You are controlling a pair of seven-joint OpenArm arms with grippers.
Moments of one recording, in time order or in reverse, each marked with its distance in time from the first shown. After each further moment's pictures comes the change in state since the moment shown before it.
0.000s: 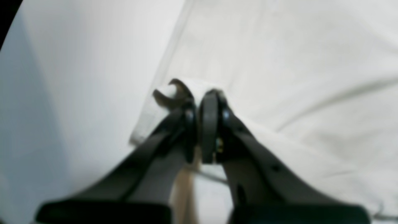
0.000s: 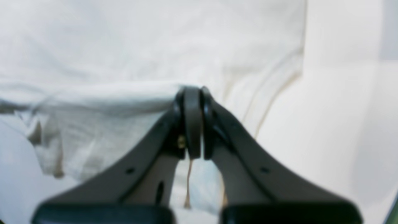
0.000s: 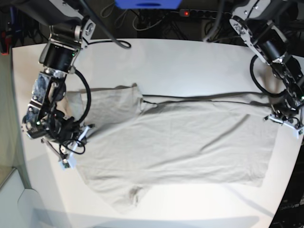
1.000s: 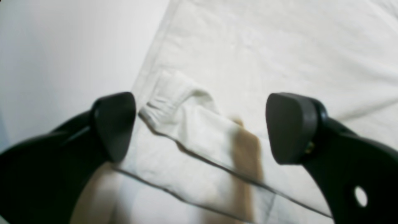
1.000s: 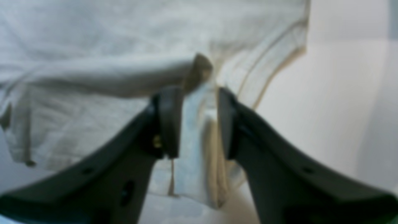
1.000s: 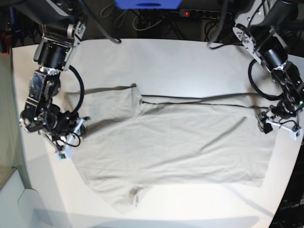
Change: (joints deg) left arm -3.5 -1.1 -0.4 -8.5 -0.2 -0.1 -3.8; right arm -2.1 3.5 -0.1 -5.0 0.0 0.0 2.7
